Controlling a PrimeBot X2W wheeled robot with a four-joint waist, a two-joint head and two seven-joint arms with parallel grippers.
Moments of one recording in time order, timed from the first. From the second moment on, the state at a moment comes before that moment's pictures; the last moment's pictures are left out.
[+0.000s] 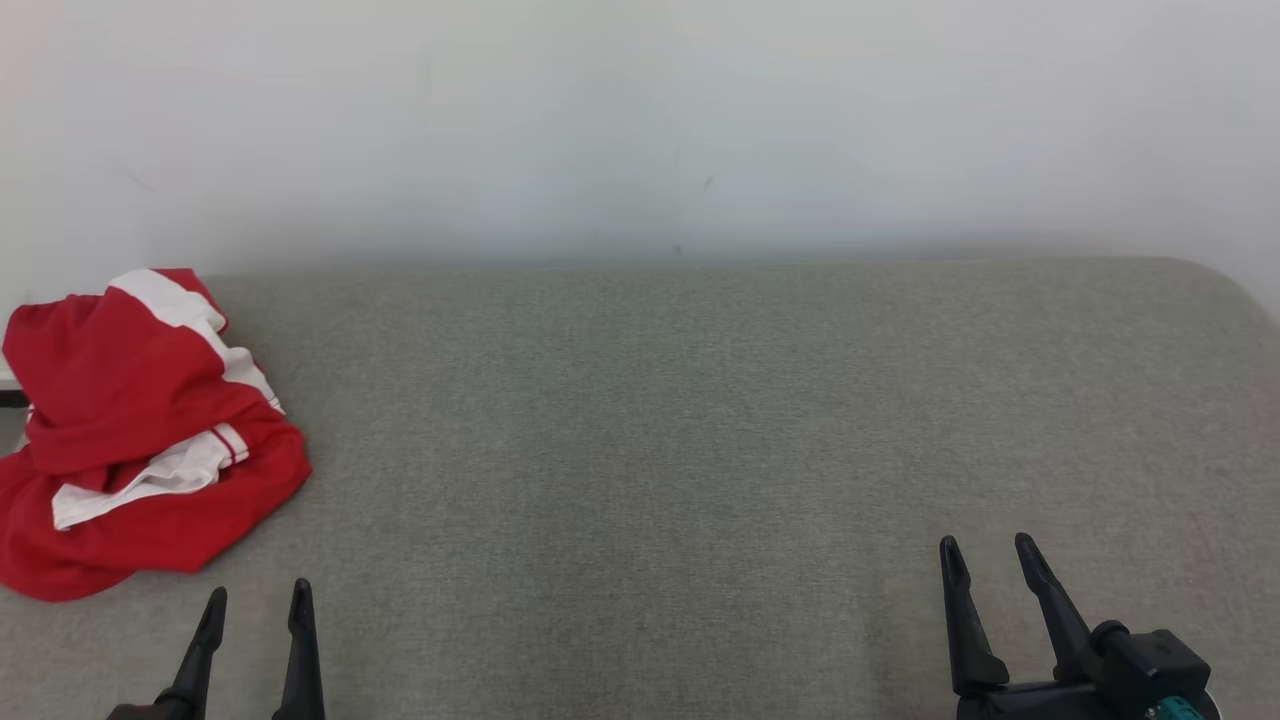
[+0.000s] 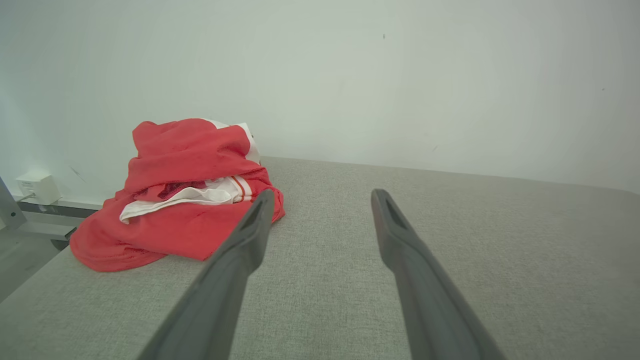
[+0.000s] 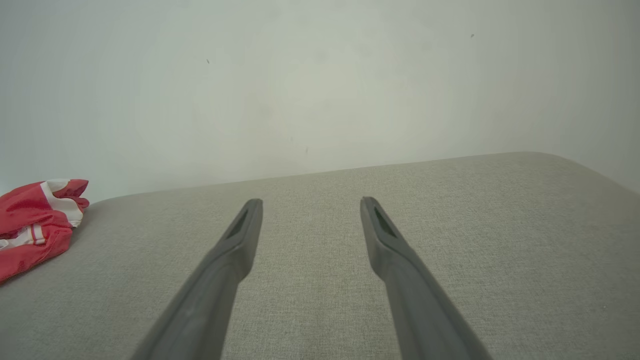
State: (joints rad) left arm 0.05 0.14 0.04 0.11 -0.25 -0.10 -0.22; right arm 0.03 -0.05 0.05 0.14 0.20 0.13 -0.20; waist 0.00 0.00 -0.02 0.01
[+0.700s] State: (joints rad) left arm 0.04 0.17 0.04 0.11 -0.24 -0.05 -0.20; right arm 0.04 -0.05 0.05 0.15 0.23 0.13 -0.21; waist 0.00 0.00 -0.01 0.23
